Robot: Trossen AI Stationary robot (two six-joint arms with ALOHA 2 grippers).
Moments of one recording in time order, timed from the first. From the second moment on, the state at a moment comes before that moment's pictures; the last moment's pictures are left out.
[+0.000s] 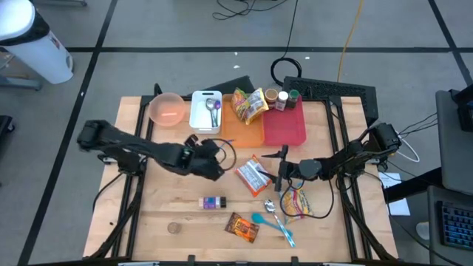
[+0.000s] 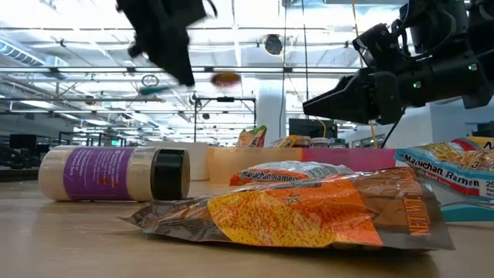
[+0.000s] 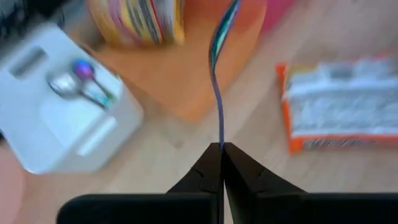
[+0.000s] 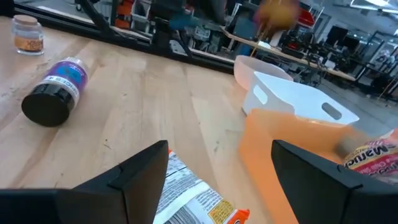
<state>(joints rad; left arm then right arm) -0.22 1.52 1.17 -0.75 -0.64 -0.70 0.24 1.61 0.30 1.18 0.48 -0.23</state>
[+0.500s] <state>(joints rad) -0.31 1.37 1.17 -0.42 -0.82 -0.46 0.37 1.61 0.33 1.28 0.58 -0.56</state>
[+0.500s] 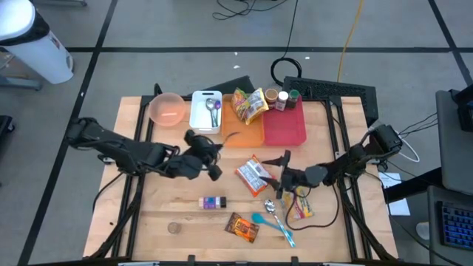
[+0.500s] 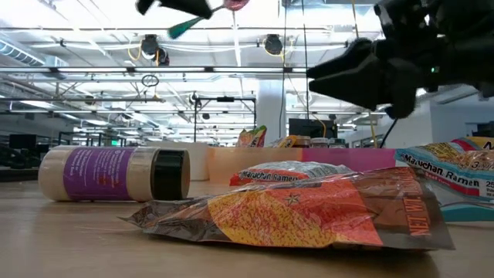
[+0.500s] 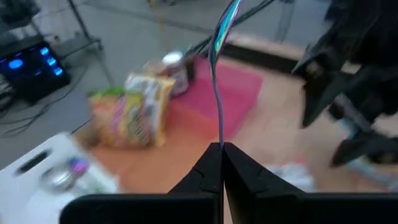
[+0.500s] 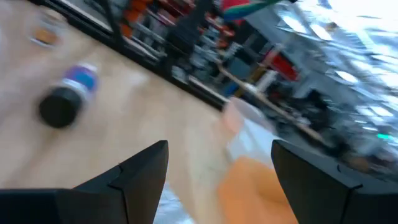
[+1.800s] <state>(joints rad) -0.05 1.71 1.08 0.36 0.04 -0.54 0.45 1.61 0.36 1.31 1.08 -1.09</state>
